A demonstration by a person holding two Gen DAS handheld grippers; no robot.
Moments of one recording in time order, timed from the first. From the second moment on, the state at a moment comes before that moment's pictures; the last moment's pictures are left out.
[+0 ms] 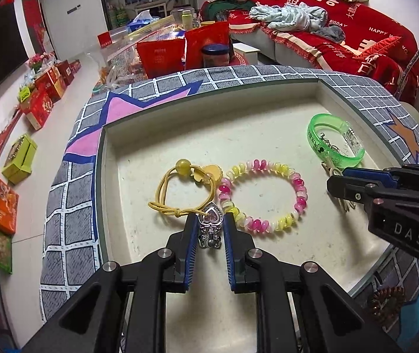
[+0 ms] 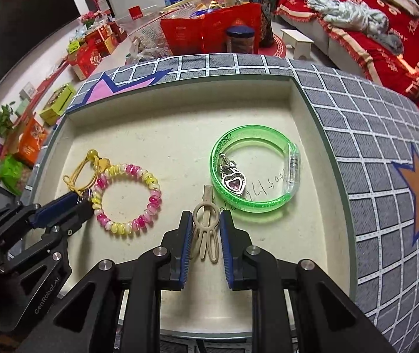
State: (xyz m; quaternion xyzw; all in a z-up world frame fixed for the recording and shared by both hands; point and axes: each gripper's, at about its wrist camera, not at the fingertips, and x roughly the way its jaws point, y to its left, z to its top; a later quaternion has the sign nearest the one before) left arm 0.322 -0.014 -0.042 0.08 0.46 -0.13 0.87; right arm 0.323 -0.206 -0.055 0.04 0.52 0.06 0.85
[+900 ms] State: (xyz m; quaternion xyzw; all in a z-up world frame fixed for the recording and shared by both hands) left arm 0.305 -0.001 -0.012 0.05 0.42 -0.12 0.90; right arm 0.261 -0.245 -0.011 0.15 0.47 0.07 0.87
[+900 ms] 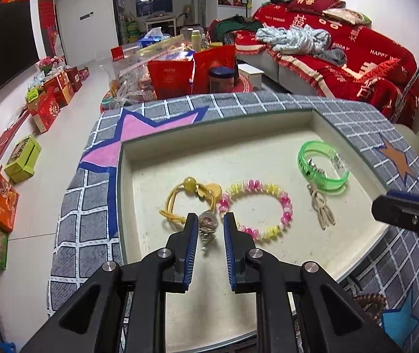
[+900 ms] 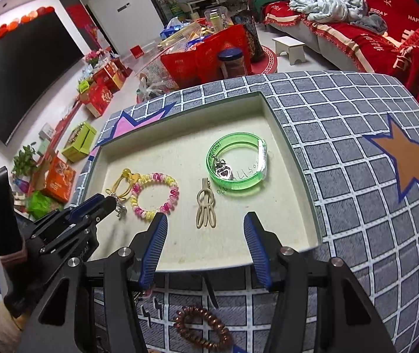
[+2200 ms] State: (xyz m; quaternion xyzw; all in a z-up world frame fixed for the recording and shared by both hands) left arm 0.193 0.015 -0.024 0.03 0.46 -0.14 0.88; right arm 0.152 -0.251 -0.035 0.11 0.50 0.07 0.86
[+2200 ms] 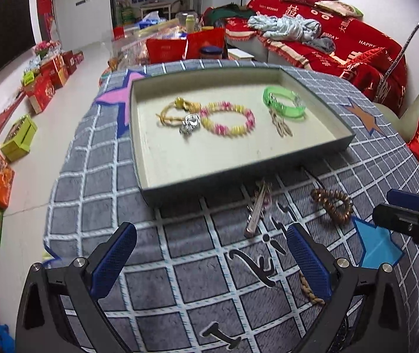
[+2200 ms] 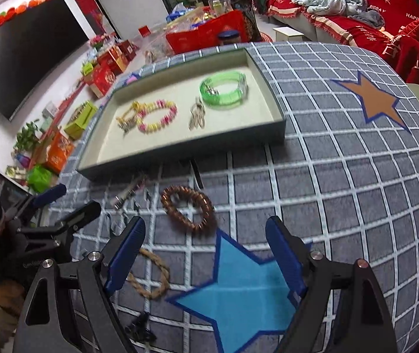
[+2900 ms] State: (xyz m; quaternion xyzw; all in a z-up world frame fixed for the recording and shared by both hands) left arm 0.203 -0.013 -0.044 0.07 0.47 -0.13 0.87; right arm 0.182 -0.246 -0.058 0.09 0.52 0.05 0.85
